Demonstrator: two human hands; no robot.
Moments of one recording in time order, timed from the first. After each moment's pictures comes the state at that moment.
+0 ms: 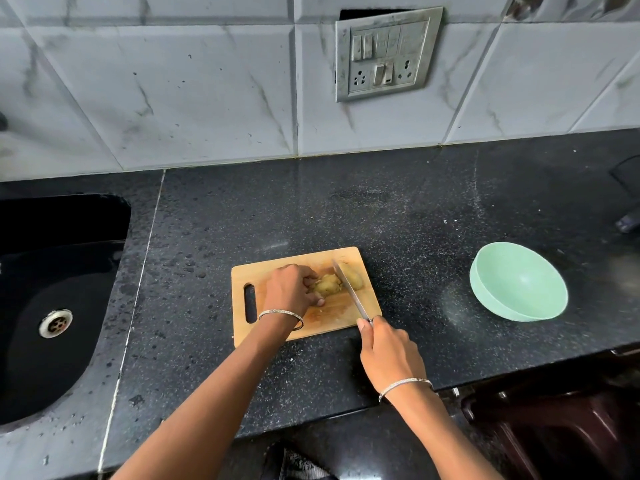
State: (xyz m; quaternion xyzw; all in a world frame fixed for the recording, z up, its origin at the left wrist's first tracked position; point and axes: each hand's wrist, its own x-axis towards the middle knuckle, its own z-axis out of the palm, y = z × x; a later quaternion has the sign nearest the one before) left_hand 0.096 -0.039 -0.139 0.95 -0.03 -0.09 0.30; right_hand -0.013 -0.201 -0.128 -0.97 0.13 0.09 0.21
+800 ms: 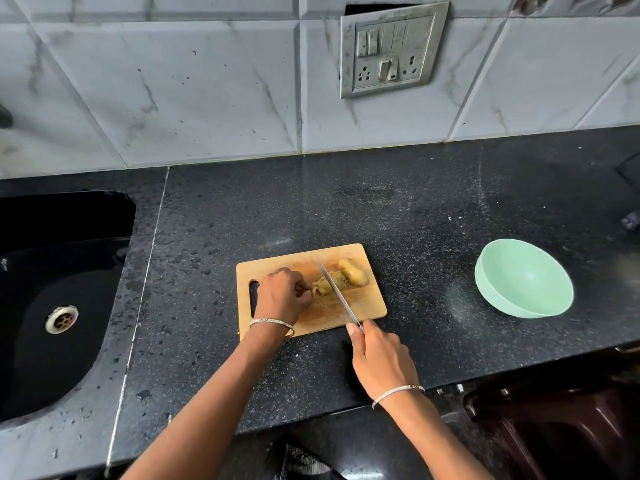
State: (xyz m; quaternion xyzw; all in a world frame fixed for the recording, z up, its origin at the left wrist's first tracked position) left_hand 0.083 -0.020 -0.150 0.96 -0.03 -0.02 0.28; right_hand -0.023 -0.186 -0.137 -0.96 0.09 0.10 0.24
